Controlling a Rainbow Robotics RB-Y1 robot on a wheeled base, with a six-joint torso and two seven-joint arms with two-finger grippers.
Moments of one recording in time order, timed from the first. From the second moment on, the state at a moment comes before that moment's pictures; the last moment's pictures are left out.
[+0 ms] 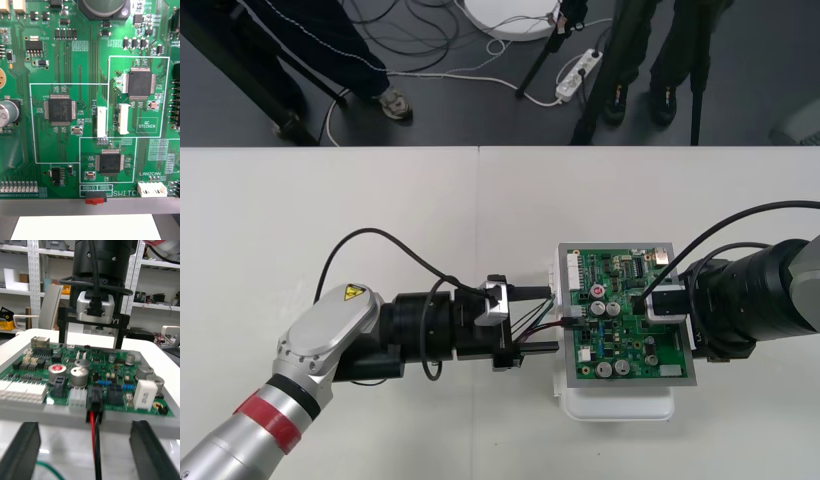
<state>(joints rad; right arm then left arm) -0.18 -0.86 0.28 -2.15 2.31 -1.50 -0.64 -0.29 0.33 -0.48 -1.29 -1.08 -1.05 -0.43</state>
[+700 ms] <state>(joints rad) -0.12 -0.99 0.13 -2.10 2.03 -1.36 -0.55 -0.20 0.49 -0.35 -1.35 -1.07 -1.04 -0.43</state>
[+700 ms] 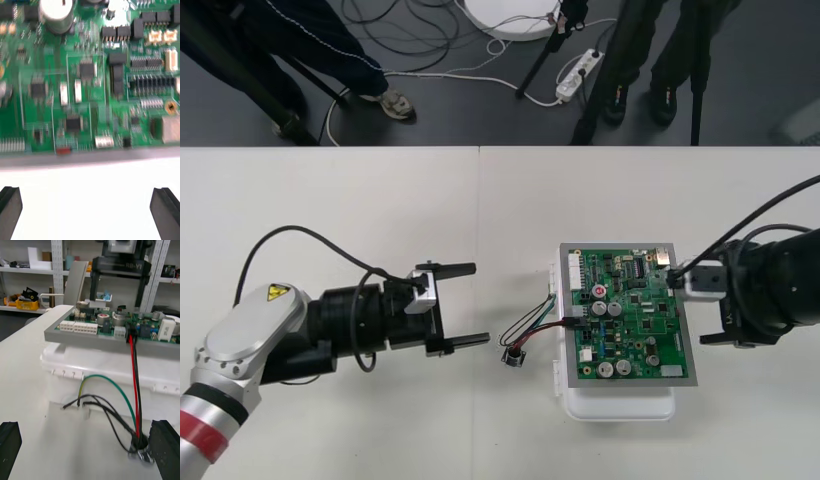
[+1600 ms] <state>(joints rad) 0.18 -1.24 -0.29 -1.90 1.26 -1.33 -0.27 -0.01 0.95 -0.23 -1.88 -1.01 -1.04 -0.04</state>
